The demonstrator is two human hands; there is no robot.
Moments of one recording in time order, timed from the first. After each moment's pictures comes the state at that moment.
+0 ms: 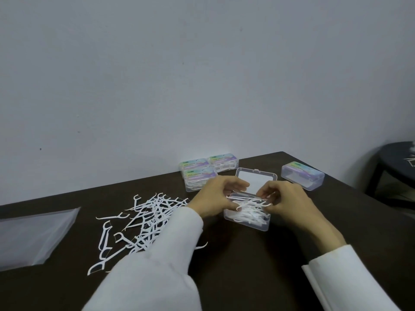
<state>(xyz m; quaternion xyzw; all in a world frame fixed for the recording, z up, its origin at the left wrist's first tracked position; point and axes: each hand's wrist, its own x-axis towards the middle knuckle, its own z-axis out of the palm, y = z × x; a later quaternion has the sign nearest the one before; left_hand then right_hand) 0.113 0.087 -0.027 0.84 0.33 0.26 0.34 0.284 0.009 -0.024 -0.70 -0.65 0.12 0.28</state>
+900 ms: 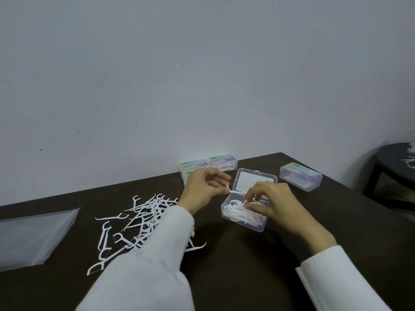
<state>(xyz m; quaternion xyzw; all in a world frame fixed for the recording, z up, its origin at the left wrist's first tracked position) 0.100 0.095 -0.023 0.74 0.38 0.41 0.38 0.274 0.013 -0.025 -0.61 -0.75 0.05 0.26</state>
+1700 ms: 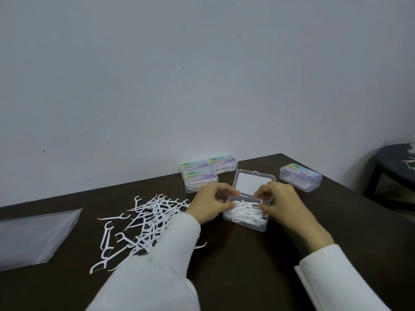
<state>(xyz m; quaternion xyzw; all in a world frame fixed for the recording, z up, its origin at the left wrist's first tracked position) 0.106 0.088 -0.044 0.80 0.38 0.31 0.35 0.284 0.017 -0.034 -0.68 -0.67 0.06 0.29</state>
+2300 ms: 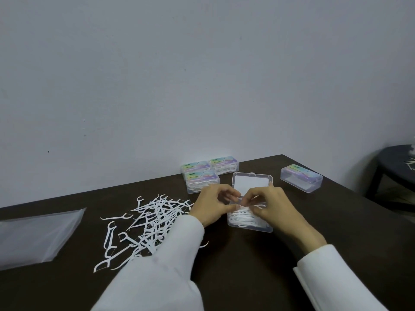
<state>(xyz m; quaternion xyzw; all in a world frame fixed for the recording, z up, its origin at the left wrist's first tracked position) 0.107 0.085 -0.047 0.80 0.36 0.34 0.34 0.271 0.021 -0.039 -0.59 -0.72 0.11 0.34</state>
